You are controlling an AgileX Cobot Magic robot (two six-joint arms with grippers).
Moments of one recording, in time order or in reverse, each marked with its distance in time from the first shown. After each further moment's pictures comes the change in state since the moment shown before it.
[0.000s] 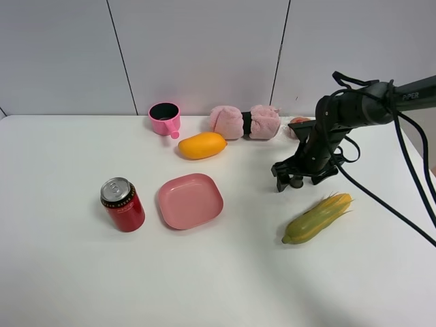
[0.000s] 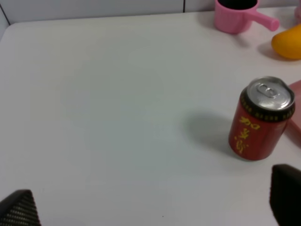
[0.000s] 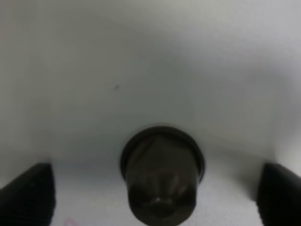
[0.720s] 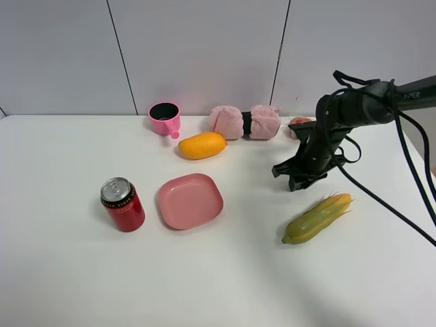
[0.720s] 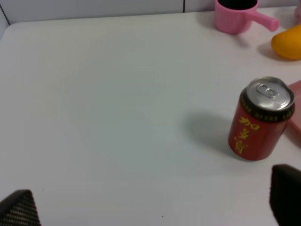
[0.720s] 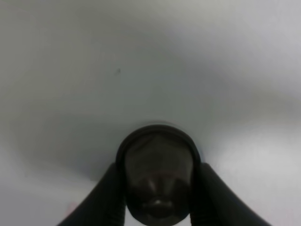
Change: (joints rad) left arm 0.000 0.000 0.000 0.000 0.000 0.000; right arm 0.000 -0.017 0.000 0.002 0.038 0.000
